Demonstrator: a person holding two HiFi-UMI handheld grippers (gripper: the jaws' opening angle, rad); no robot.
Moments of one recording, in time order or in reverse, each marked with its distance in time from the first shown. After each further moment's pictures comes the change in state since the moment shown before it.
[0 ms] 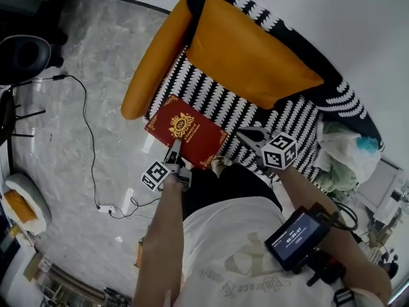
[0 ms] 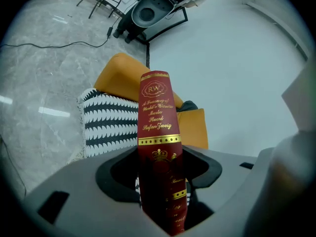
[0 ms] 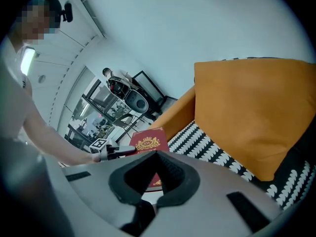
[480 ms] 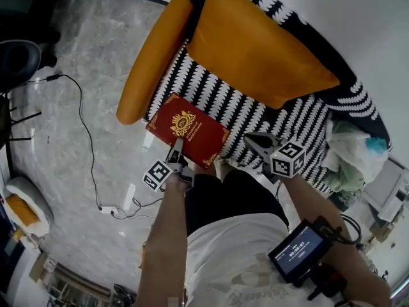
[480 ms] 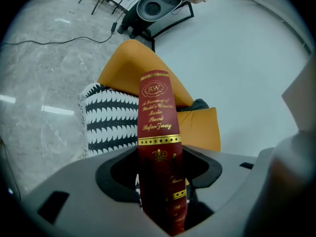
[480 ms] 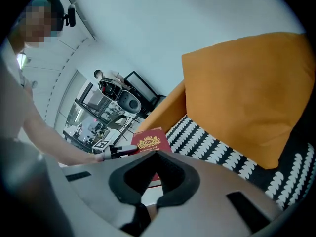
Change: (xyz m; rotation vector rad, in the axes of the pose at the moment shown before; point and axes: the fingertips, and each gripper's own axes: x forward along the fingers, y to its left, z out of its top) left arm 0.042 0.044 0.008 -0.019 0.023 0.044; right arm 0.022 -0.033 -0.028 0.082 -0.006 -0.040
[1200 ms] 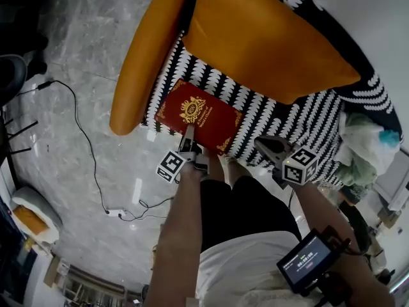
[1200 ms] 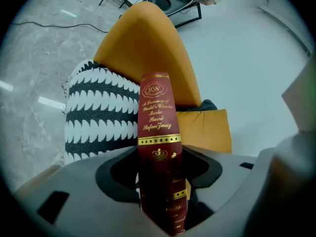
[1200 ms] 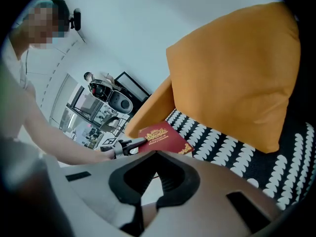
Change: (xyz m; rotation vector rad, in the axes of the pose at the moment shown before) left arm 0.069 0.027 -0.021 -0.006 -0.153 -0.059; right arm 0.008 -0.049 -0.060 0.014 -0.050 0.048
